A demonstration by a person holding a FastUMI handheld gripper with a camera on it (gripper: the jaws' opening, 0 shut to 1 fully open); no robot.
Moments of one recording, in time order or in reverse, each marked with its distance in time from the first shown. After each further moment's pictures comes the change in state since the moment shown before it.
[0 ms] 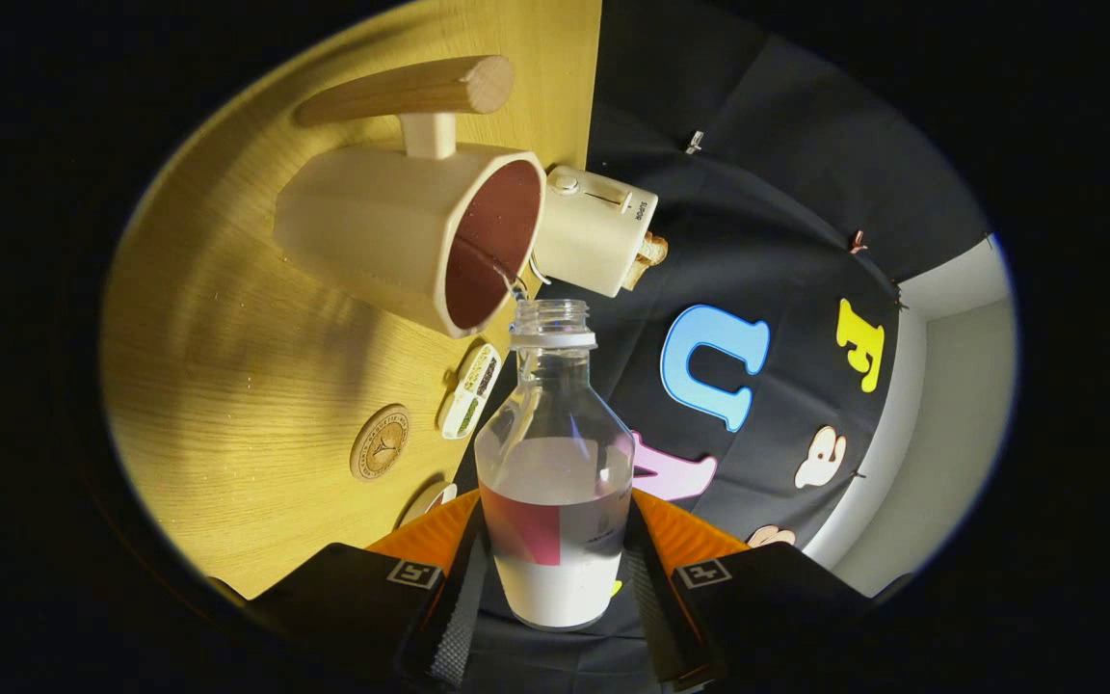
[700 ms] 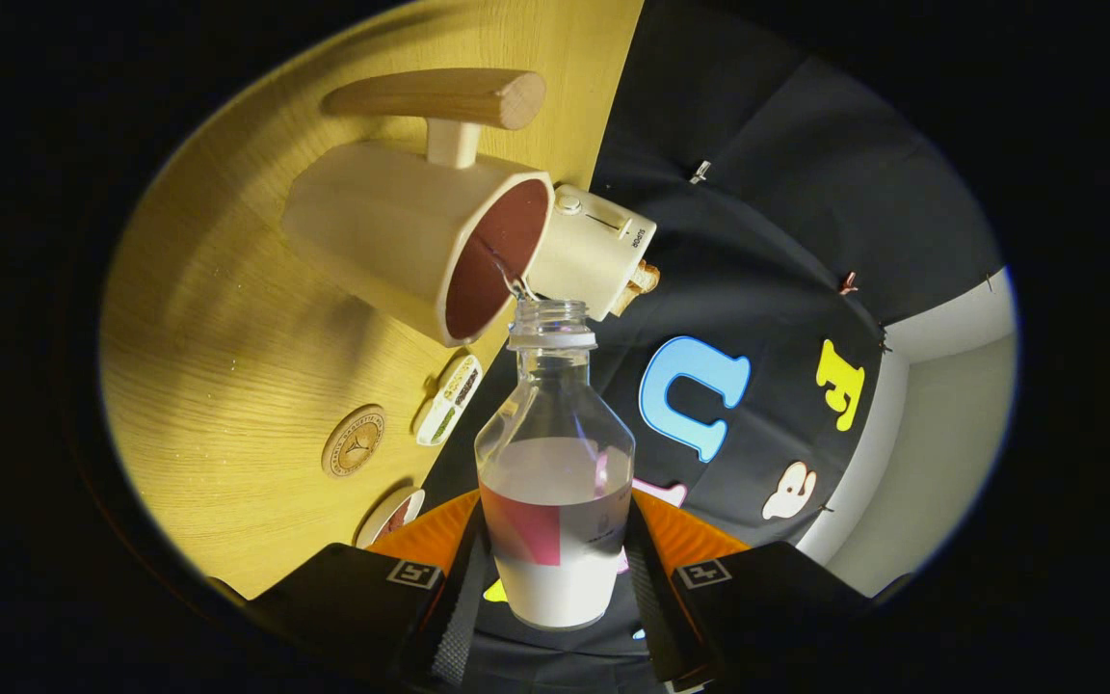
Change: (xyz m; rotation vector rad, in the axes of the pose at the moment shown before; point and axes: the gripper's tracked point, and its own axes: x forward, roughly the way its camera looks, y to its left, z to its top) arm 0.003 -0.017 0.011 -0.112 -0.075 -0.071
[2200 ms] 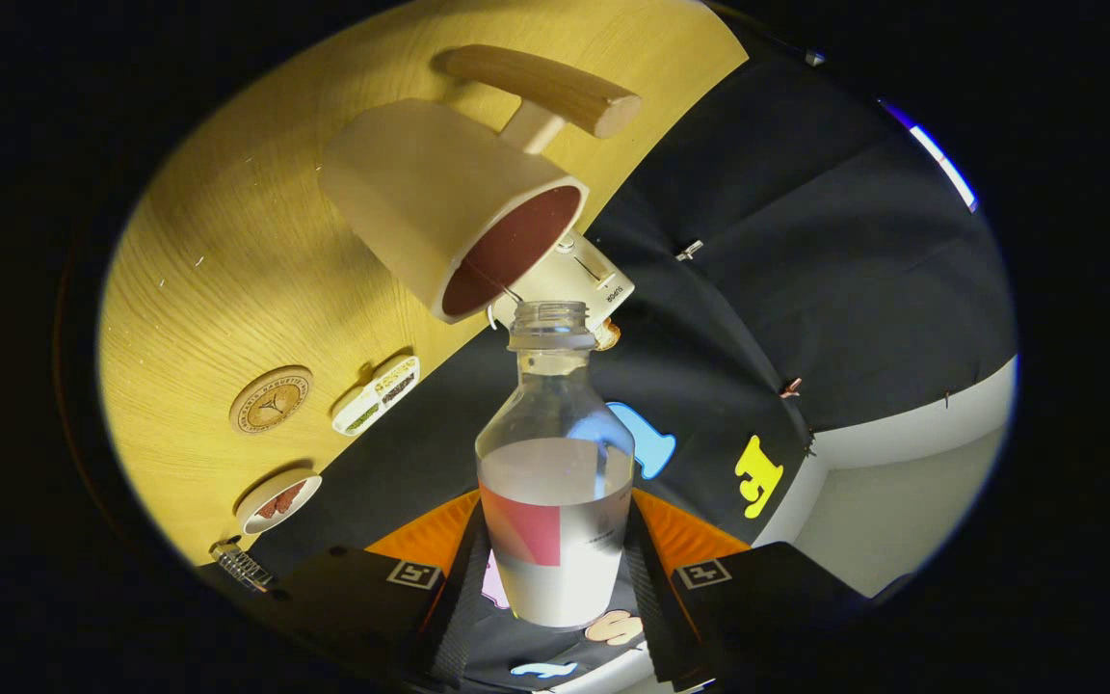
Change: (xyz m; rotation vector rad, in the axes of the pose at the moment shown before) arm 0.010 -0.029 0.008 -0.279 -0.164 -0.178
